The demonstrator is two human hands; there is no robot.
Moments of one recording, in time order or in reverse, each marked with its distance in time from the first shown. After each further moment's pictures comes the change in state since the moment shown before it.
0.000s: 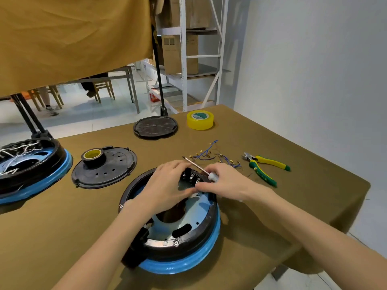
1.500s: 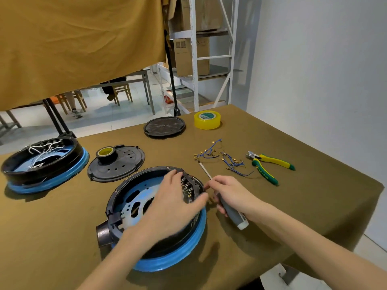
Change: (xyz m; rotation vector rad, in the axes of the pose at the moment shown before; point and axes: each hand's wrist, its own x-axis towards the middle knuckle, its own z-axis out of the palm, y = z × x) left_hand -0.057 0.064 -0.001 -0.299 -0.033 -0.357; right_hand -0.046 0.005 0.016 0.565 -0.088 0.194
